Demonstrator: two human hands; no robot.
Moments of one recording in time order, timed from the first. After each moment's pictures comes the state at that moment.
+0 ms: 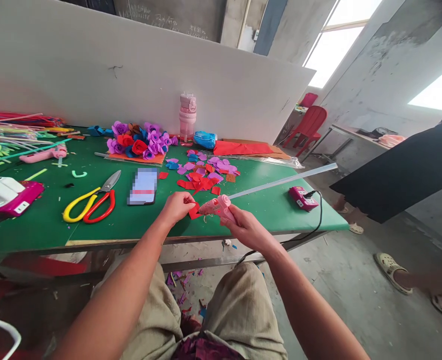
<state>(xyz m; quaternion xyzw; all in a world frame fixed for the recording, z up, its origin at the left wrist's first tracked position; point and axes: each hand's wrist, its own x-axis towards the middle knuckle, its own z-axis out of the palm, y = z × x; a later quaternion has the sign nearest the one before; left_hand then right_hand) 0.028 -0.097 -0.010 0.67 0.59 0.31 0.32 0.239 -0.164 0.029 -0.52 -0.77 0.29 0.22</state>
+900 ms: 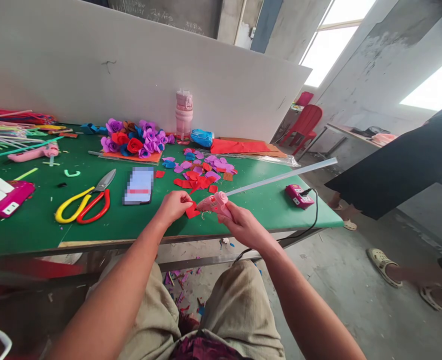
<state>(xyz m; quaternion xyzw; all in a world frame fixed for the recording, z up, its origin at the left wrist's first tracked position) 0.029 -0.099 -0.006 0.67 0.59 0.30 0.32 0.235 -0.165 0.037 -0.53 -0.78 0.25 0.21</state>
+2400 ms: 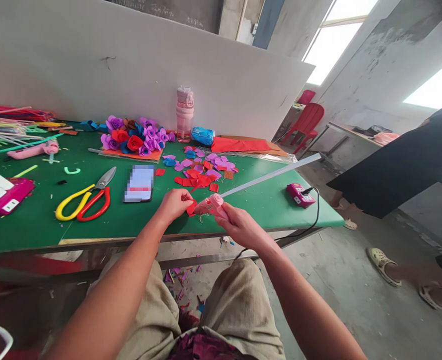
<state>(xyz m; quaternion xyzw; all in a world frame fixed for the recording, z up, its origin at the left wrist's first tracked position) 0.028 -0.097 -0.008 0.68 0.59 0.29 0.32 0.228 -0.166 0.037 -0.52 -0.79 0.25 0.18</state>
